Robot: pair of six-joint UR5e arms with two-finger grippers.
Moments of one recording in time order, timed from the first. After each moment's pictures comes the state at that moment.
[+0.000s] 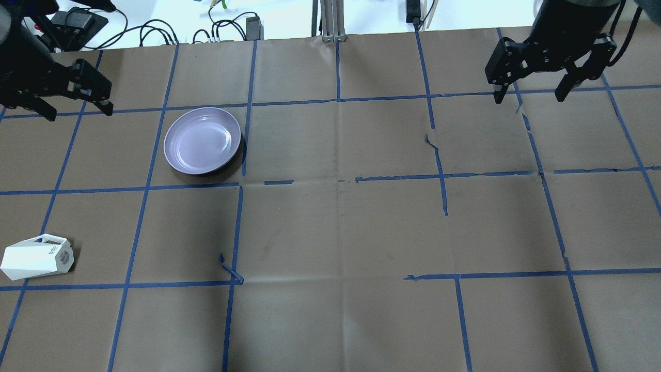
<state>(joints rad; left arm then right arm) -1.20 -1.55 -1.57 -1.53 1.56 0.30 1.47 -1.48 1.43 -1.44 -1.60 -0.06</state>
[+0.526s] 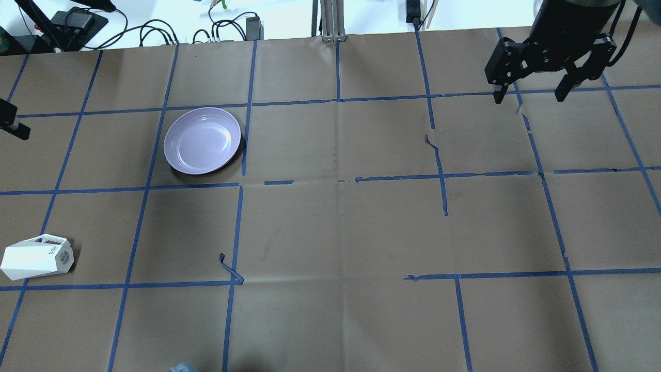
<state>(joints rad) -0.86 -1.58 -1.57 -1.60 1.41 0.60 1.47 -1.48 1.43 -1.44 -1.60 -0.06</state>
